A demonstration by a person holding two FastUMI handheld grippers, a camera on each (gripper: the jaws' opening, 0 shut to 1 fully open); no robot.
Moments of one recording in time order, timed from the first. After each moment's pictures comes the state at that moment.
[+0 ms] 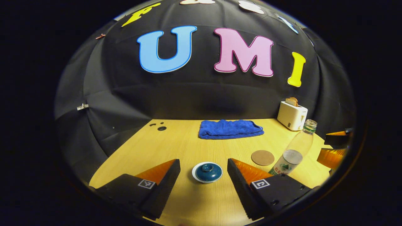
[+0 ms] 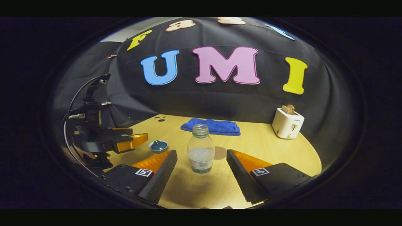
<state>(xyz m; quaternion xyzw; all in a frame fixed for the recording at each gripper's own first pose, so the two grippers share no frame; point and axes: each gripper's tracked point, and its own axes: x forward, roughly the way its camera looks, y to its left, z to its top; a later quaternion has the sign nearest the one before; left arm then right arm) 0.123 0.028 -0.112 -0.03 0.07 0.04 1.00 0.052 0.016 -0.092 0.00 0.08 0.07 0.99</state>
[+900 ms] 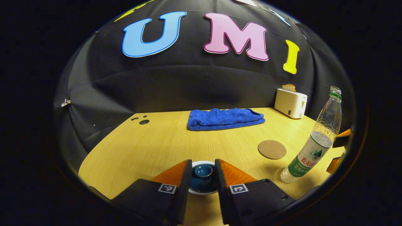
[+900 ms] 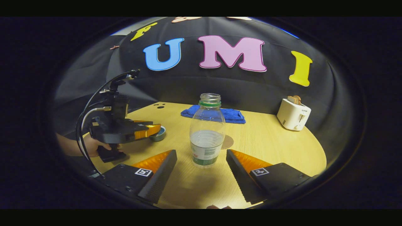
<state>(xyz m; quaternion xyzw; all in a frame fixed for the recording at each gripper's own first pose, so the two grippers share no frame) 0.198 0.020 -0.170 0.00 0.09 -0.01 1.00 0.068 0.029 -0.153 -0.03 0.13 0.07 0.99</state>
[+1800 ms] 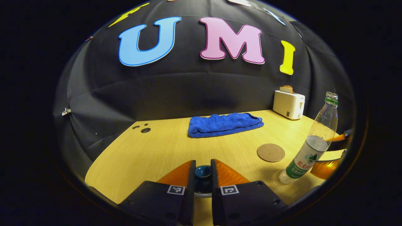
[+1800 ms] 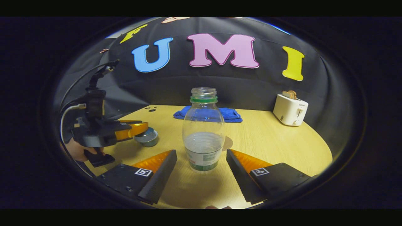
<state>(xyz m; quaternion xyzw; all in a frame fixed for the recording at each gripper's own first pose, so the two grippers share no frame) 0.187 0.028 -0.141 0.01 0.06 -0.01 1.00 0.095 0.029 -0.162 0.00 0.12 0.03 0.99</state>
